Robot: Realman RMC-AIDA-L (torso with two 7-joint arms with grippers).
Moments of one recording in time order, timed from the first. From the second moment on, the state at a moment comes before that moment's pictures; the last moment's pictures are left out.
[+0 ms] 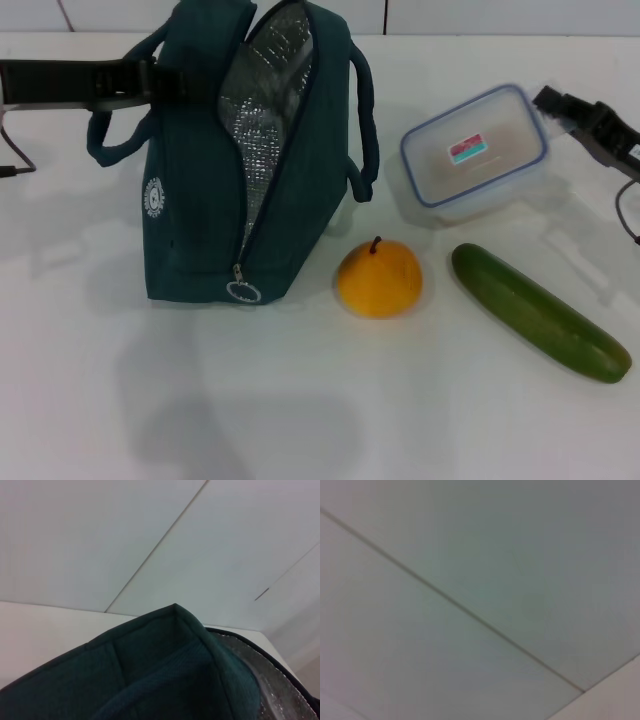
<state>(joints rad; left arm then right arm) -0.42 -2.08 0.84 1.34 2.02 1.54 -2.55 0.64 2.02 -0.57 -0.10 -1.45 -1.22 1.59</state>
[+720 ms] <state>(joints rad) -0.41 -2.08 0.84 1.34 2.02 1.55 -2.55 0.55 2.02 -0.57 -0.09 -1.27 -1.37 1.67</state>
